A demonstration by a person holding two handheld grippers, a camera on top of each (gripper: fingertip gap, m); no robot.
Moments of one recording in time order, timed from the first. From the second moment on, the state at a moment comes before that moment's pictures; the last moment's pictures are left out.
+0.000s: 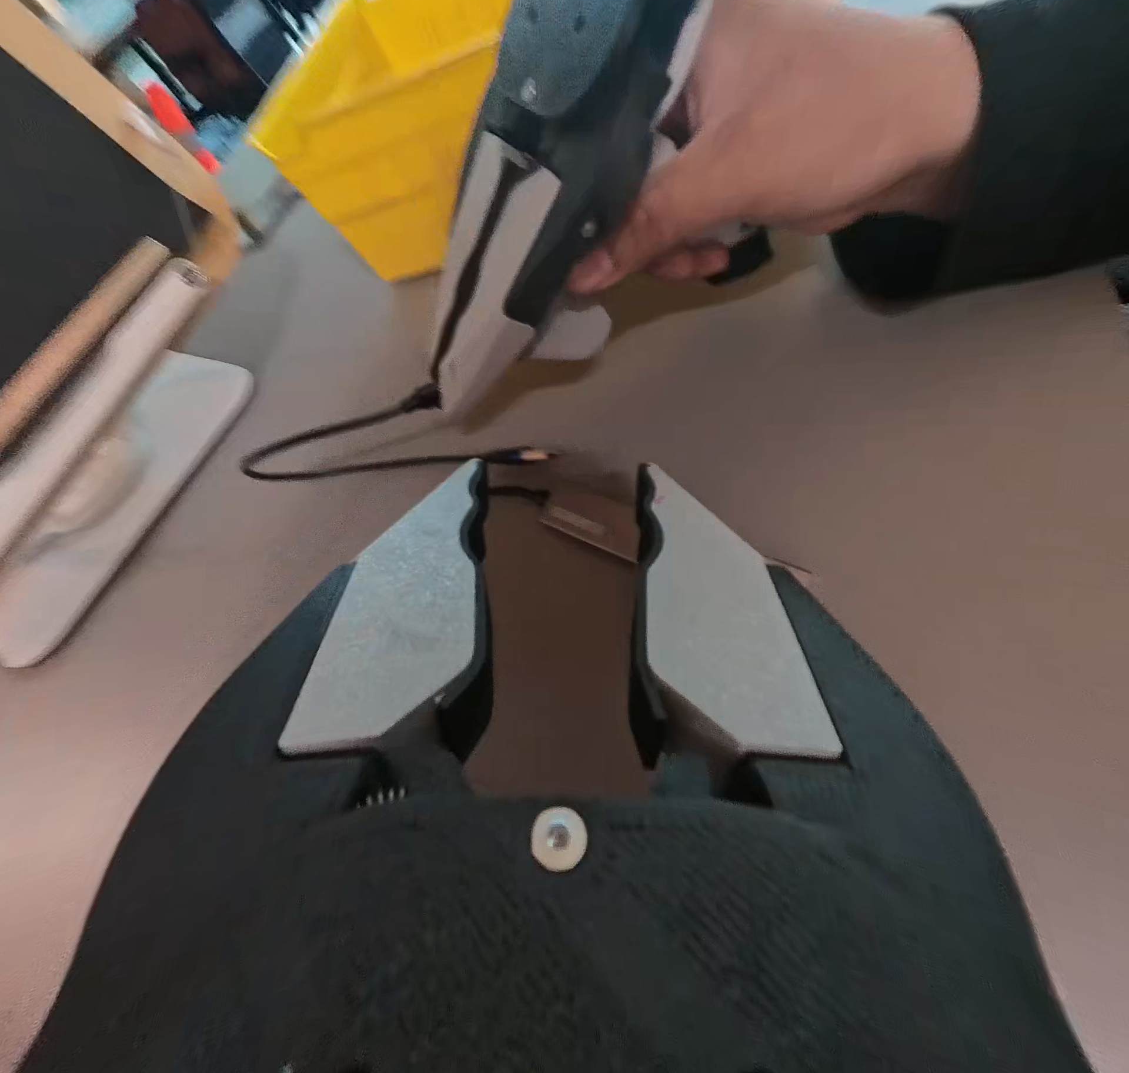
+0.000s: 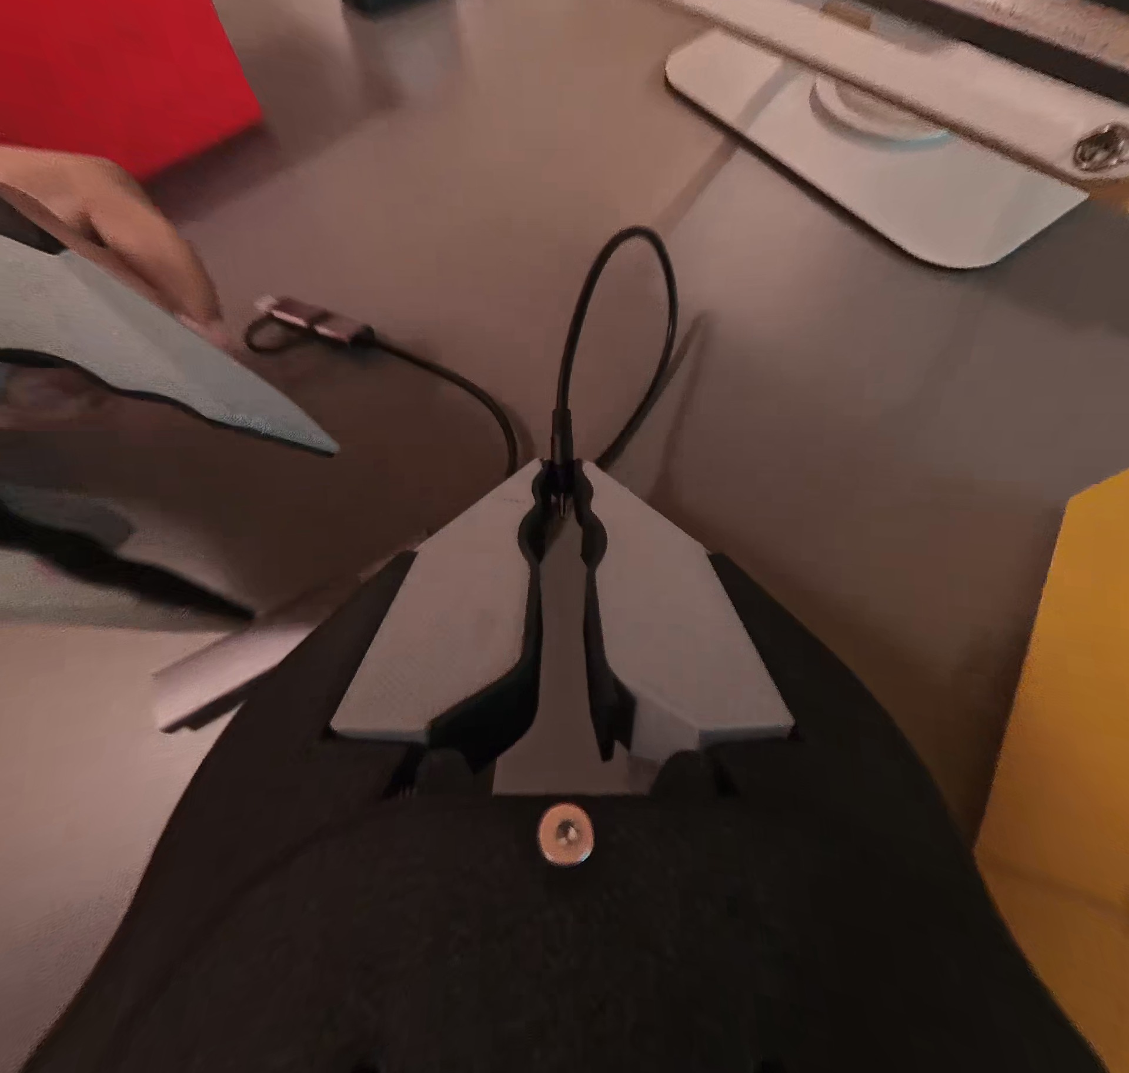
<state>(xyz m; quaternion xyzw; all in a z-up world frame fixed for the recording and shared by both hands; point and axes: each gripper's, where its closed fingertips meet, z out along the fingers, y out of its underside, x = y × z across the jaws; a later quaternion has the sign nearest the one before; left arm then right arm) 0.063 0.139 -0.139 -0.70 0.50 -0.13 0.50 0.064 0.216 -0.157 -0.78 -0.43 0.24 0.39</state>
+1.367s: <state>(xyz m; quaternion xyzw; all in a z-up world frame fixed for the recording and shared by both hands) 0.063 0.114 -0.187 -0.71 0.57 -0.14 0.38 0.065 0.118 -0.165 -0.76 -0.38 0.49 0.18</state>
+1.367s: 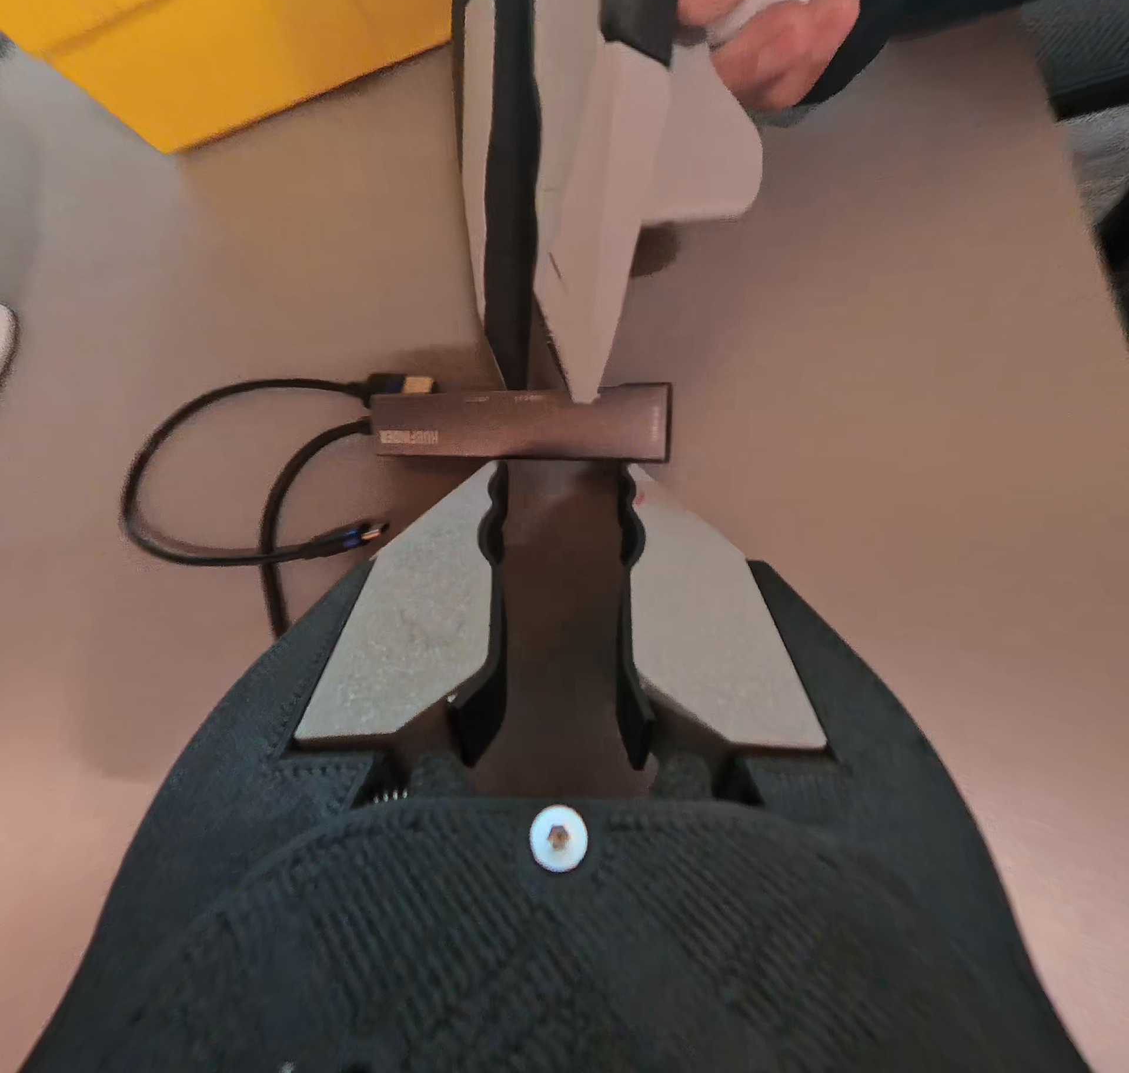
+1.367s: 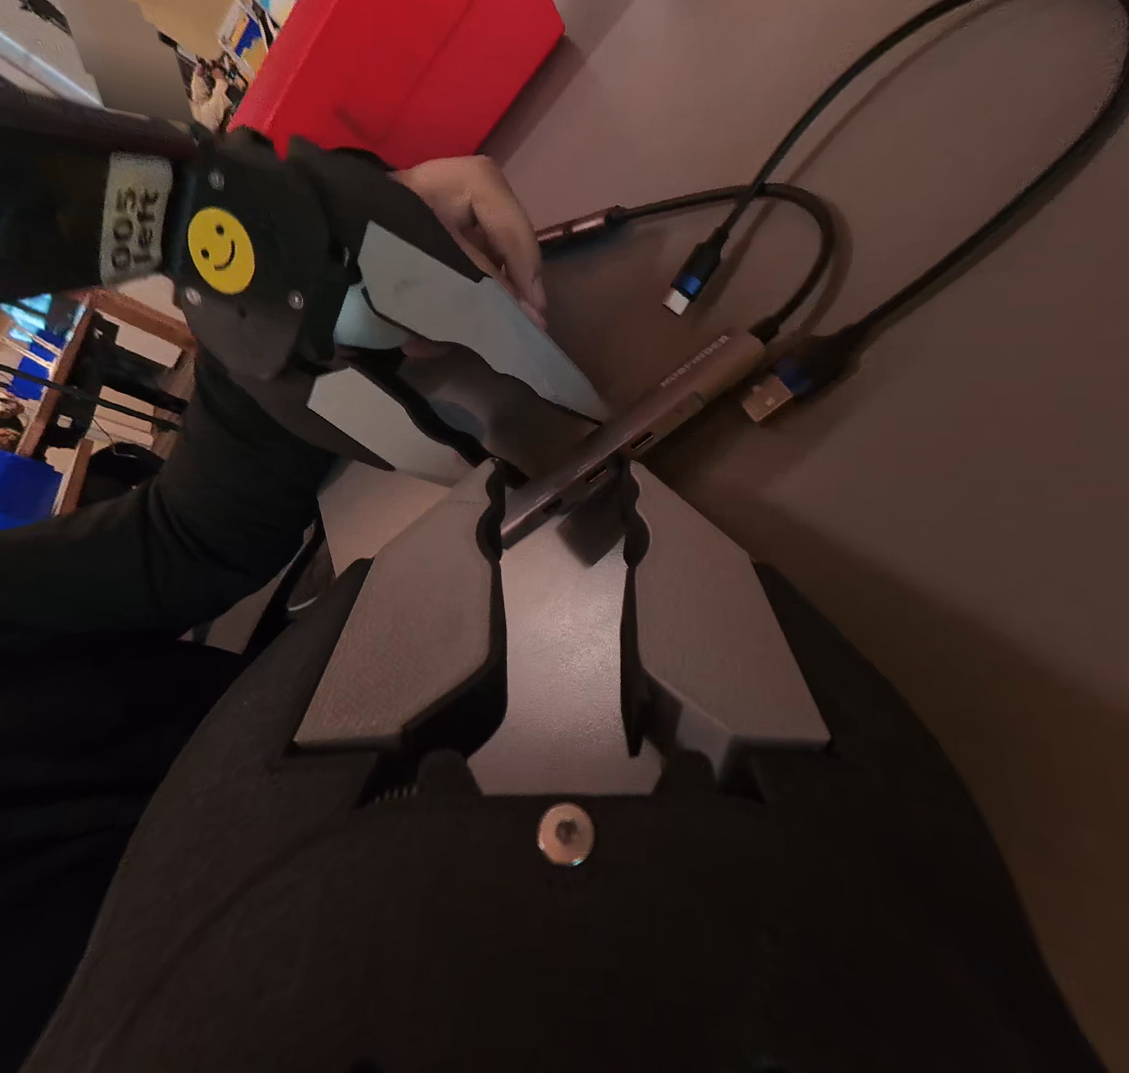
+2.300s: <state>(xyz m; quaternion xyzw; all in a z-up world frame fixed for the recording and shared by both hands) 0.068 0.147 -0.119 -0.51 0.59 0.11 0.62 0.064 0.114 -0.106 -0.67 -0.32 0.64 0.17</state>
